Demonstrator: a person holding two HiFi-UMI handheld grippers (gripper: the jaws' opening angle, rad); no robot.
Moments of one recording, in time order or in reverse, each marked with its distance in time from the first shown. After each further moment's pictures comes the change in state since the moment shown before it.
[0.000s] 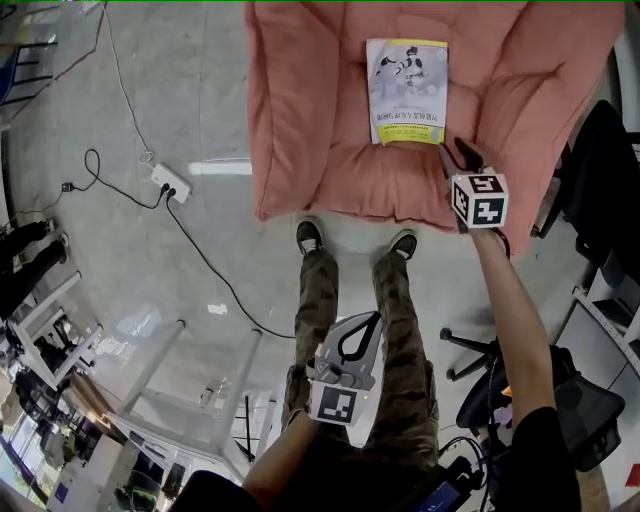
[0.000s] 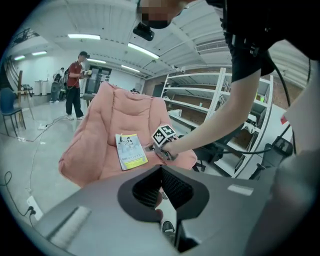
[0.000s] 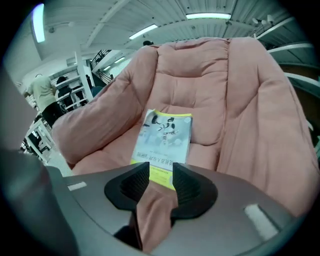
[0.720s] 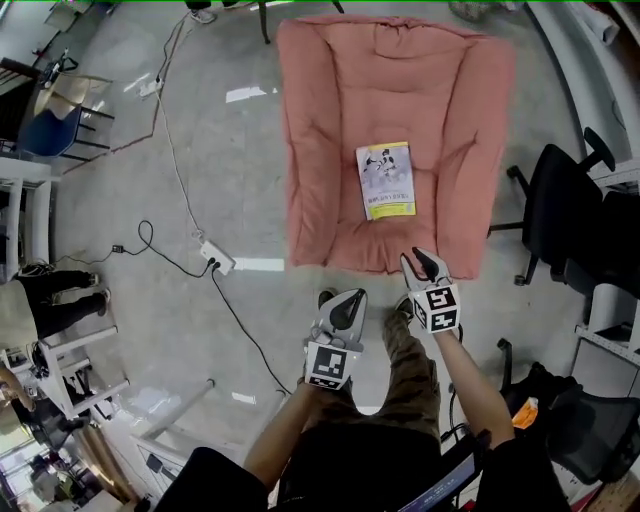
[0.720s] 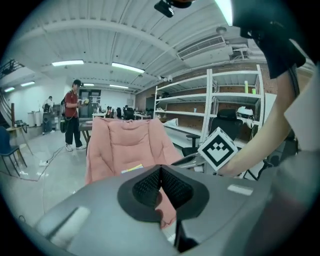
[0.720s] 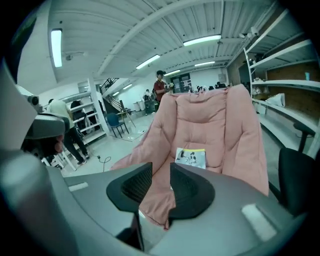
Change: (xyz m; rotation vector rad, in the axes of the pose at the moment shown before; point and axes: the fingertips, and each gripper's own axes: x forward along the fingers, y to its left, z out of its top) left arm -0.012 0.014 0.151 0.222 -0.096 0.018; right arm -0.217 0.113 0.066 0.050 -0.268 0.115
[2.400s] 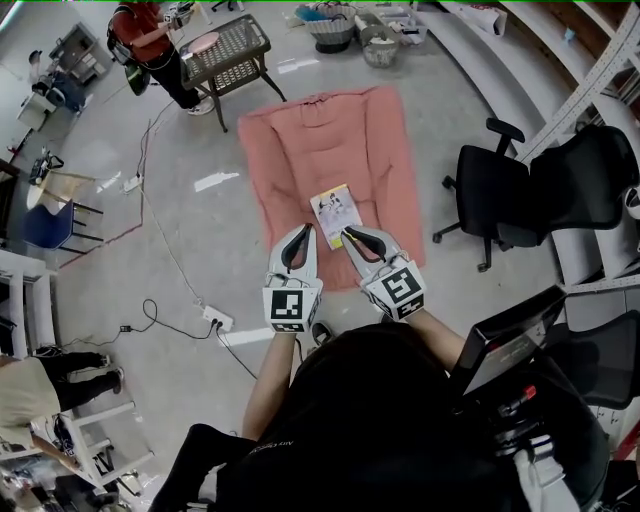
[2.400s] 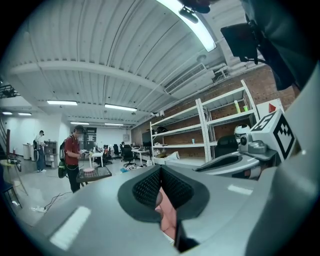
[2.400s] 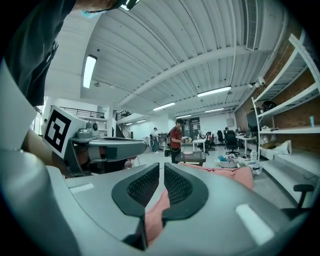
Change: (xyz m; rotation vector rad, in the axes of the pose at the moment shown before) left arm -0.064 0.007 0.295 0.148 -0.361 0.017; right arm -0.216 0.108 0.277 -0.156 -0.450 0.055
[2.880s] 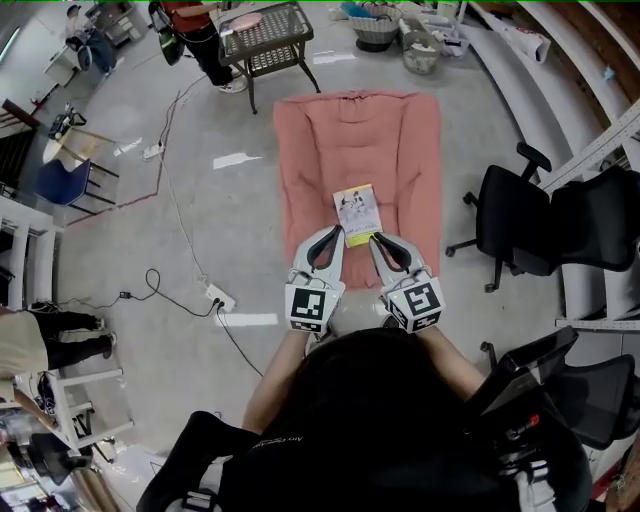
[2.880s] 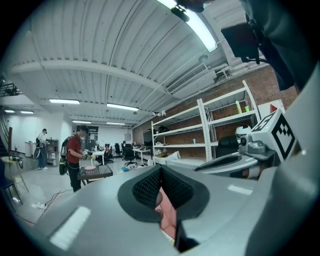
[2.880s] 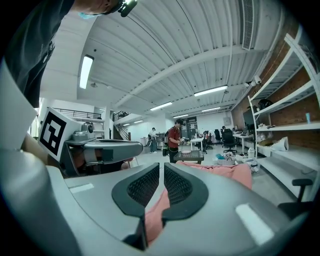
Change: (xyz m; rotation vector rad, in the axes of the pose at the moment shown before) left arm -0.004 -0.005 -0.011 -0.007 -0.003 0.004; right arm -0.002 -0.004 -0.011 0.027 -0.010 -0.035
